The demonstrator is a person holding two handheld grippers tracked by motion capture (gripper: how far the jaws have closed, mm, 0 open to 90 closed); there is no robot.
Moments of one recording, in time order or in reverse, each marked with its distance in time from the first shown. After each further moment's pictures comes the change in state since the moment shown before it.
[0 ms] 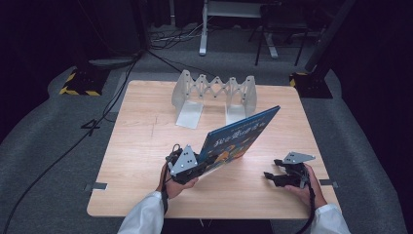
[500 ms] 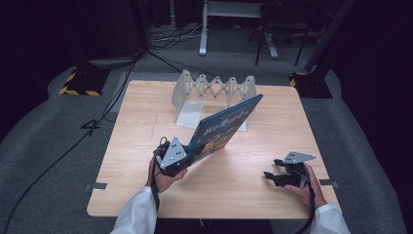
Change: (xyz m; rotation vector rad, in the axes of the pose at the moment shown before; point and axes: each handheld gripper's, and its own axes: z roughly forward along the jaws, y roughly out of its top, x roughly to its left) left arm 0.024 0.006 -0.025 0.024 0.141 0.003; right arm -0.001 0.000 0.000 -0.003 0.003 0.013
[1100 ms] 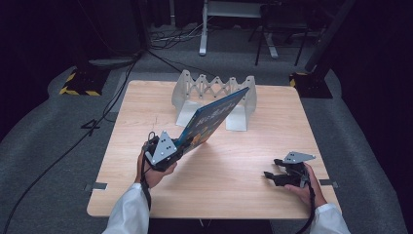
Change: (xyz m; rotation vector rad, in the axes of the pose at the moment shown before) left arm 0.017 0.013 -0.022 0.031 0.109 0.052; right arm -0.001 0.000 0.001 -0.004 0.002 -0.001
